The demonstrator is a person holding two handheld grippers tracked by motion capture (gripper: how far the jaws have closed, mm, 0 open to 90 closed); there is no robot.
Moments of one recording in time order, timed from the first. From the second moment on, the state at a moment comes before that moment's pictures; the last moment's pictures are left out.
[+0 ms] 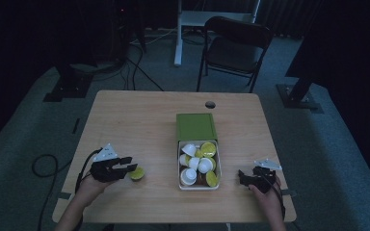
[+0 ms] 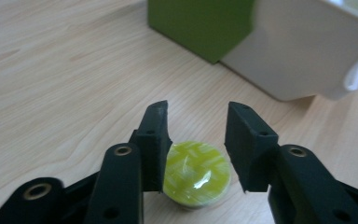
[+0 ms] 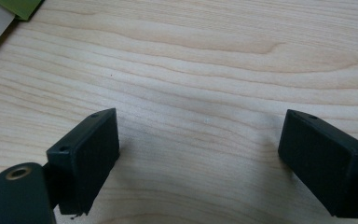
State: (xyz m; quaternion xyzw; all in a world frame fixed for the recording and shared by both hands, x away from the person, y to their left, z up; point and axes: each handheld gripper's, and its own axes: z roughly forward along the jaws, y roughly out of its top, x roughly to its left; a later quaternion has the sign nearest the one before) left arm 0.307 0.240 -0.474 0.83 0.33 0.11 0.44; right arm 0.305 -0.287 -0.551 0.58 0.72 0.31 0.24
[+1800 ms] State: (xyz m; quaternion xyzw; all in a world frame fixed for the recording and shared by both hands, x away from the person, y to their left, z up) left arm 0.262 0.138 -0.515 0.88 0.22 0.07 0.41; right arm 0.305 -0.287 -0.551 0.58 0.72 0.31 0.24
